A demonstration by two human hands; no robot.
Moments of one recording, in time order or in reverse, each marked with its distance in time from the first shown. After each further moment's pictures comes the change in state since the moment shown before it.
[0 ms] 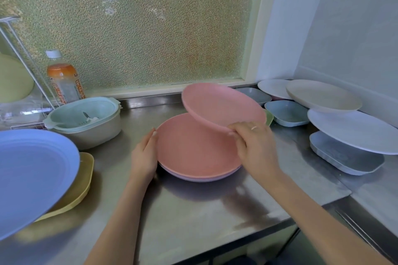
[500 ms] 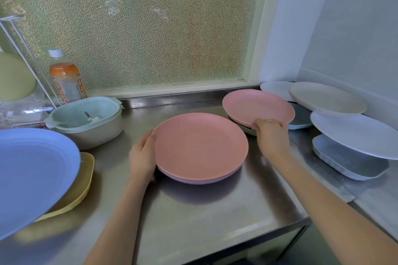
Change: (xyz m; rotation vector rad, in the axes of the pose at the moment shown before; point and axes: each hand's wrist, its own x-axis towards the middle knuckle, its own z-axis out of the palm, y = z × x) left_hand 0.000 0.004 -0.002 0.009 0.052 -0.096; right_hand 0.022 0.091 0.042 -0.393 -0.255 0.292
